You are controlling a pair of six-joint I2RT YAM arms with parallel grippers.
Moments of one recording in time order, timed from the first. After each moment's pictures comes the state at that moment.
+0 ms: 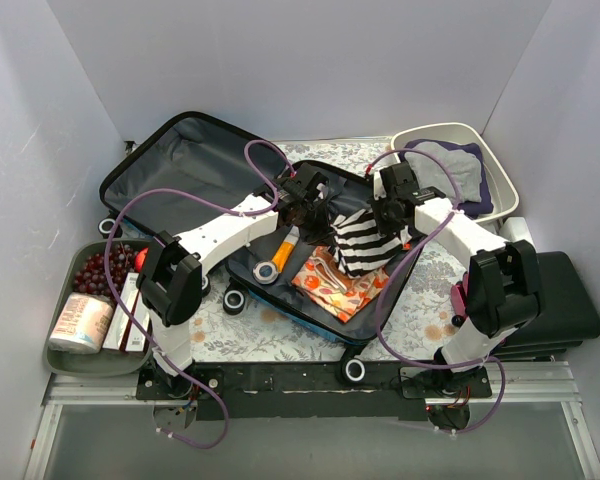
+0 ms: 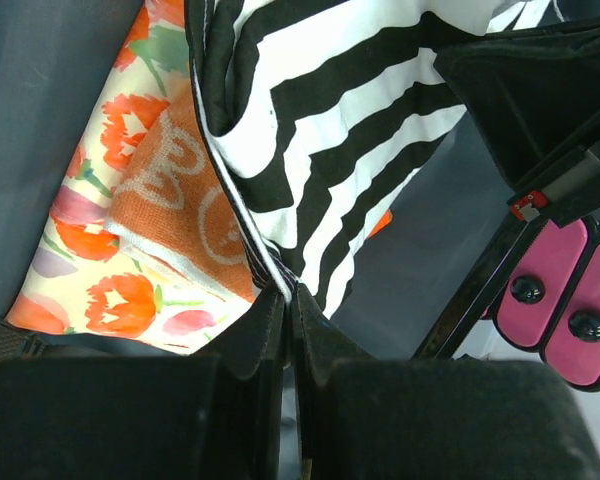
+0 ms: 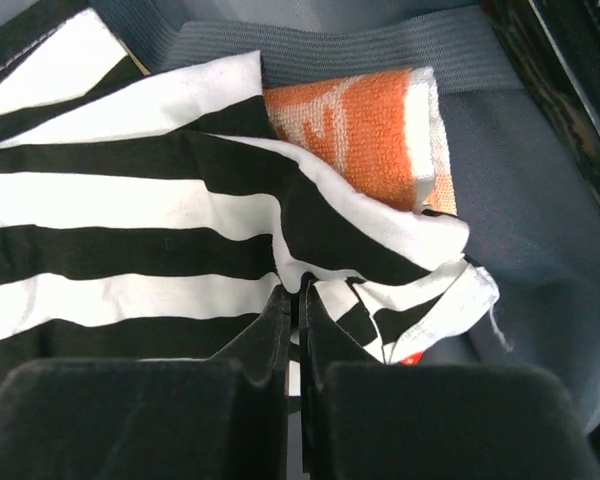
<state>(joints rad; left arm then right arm) -0.76 1.87 1.60 -0.68 0.19 -0.90 0.37 1.64 1.20 -0.56 0.01 -0.03</state>
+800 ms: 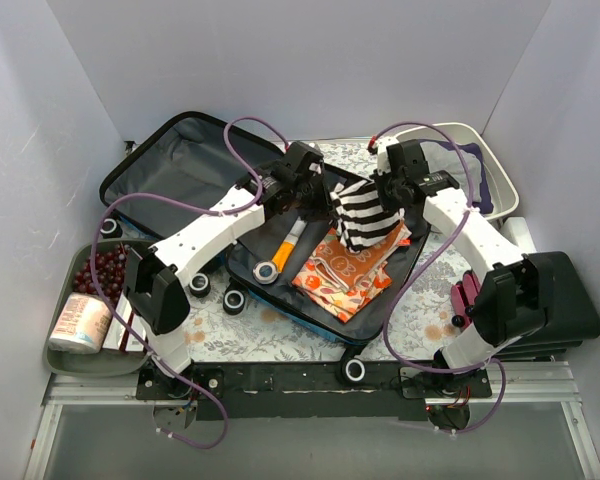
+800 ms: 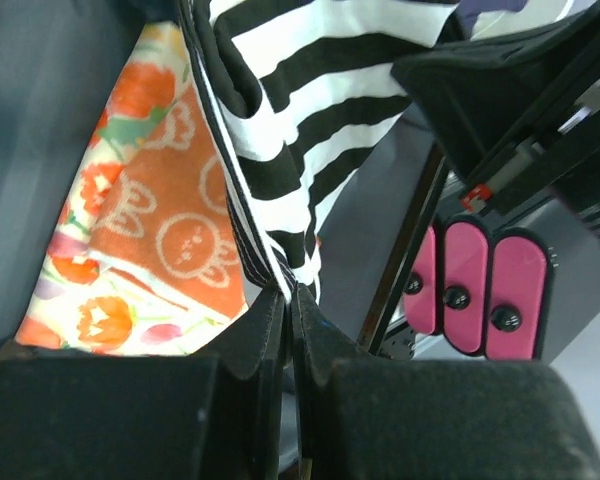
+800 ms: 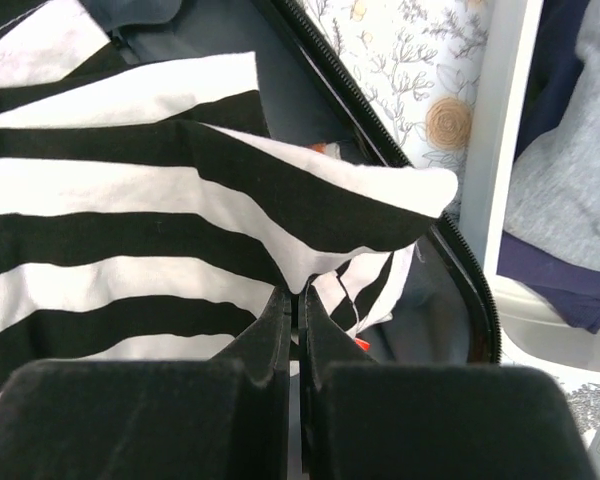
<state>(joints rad) -0.76 1.78 1.70 -0.69 0.10 -0.87 0.38 1.59 1.37 -0.62 0.07 -0.07</state>
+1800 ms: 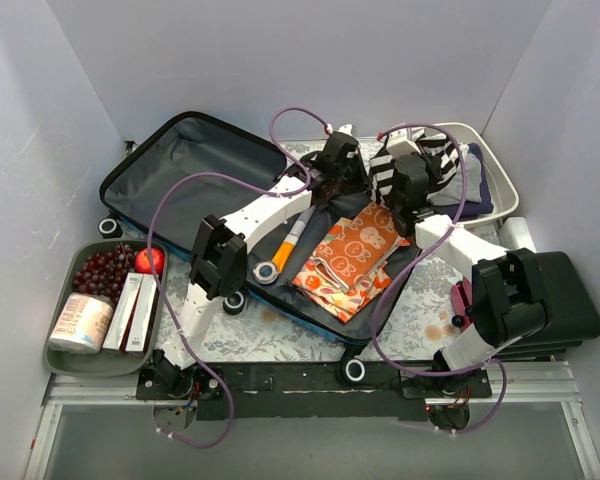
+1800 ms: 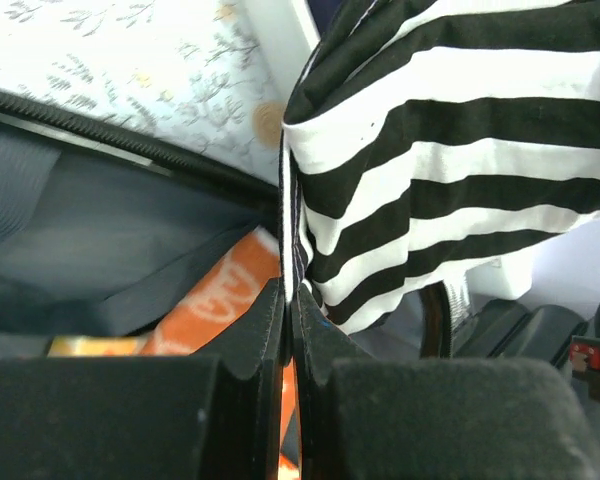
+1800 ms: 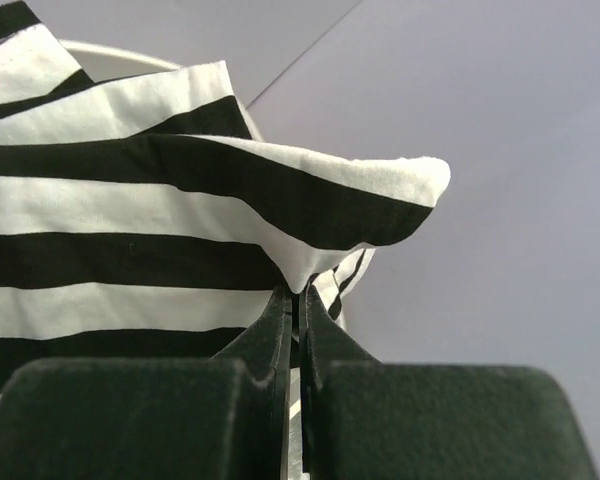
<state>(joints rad) -0.76 2.25 2.11 -0.41 0.02 -0.77 0.39 1.57 1.02 0.44 0.84 -0.69</state>
